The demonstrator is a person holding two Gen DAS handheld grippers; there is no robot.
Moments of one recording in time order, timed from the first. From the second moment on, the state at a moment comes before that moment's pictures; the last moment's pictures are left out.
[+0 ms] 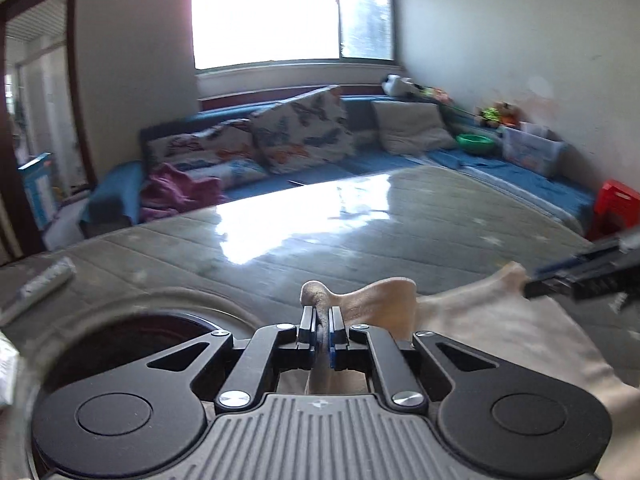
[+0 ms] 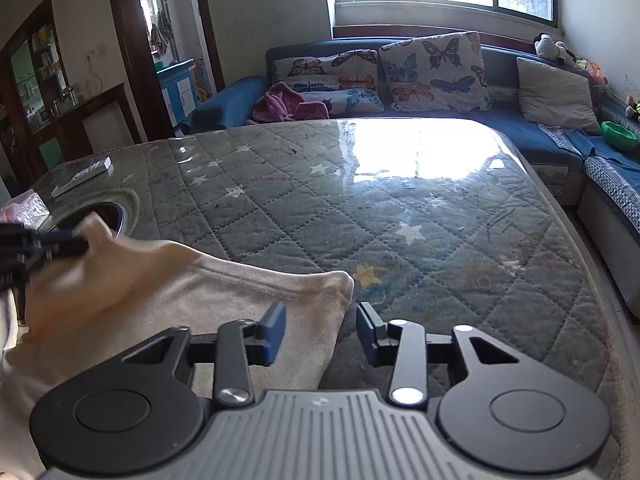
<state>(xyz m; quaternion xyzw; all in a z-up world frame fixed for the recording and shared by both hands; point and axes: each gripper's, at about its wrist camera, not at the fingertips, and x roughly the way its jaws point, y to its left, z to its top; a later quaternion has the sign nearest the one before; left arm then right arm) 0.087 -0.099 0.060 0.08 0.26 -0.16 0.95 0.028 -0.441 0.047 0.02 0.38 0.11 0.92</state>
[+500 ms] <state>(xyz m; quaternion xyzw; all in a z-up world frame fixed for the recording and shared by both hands) 0.143 -0.081 0.024 0.09 0.31 -0.11 0.94 0.067 -0.423 0.040 -0.03 0.37 0.09 0.93</state>
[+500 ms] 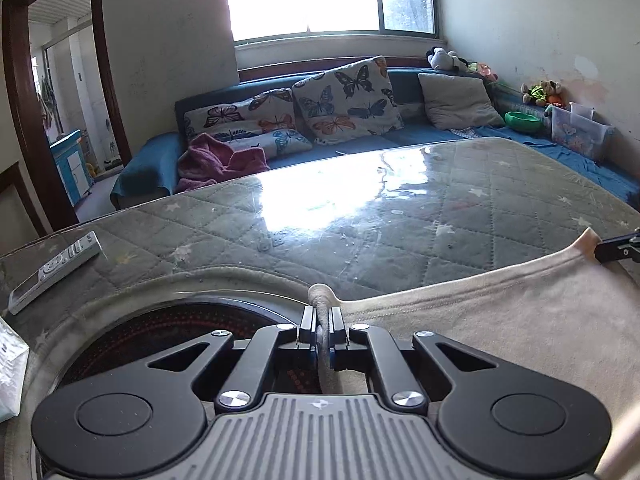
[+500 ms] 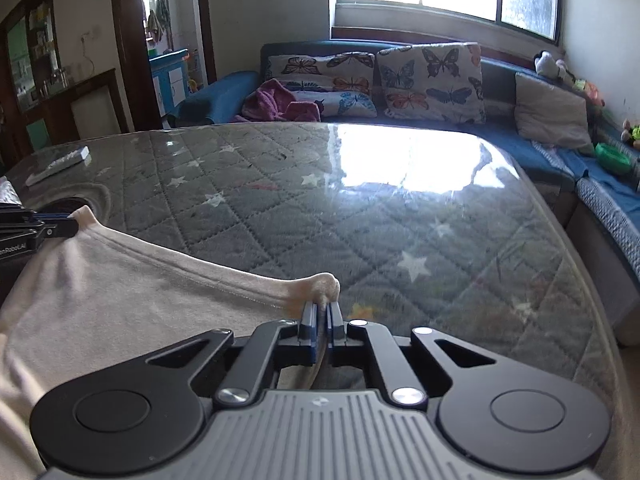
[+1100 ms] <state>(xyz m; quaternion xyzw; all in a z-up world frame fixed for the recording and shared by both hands) 0.142 -0.100 0.048 0.08 0.32 -0.15 0.93 0.007 -0.395 0.077 -0.09 0.37 0.21 0.90</state>
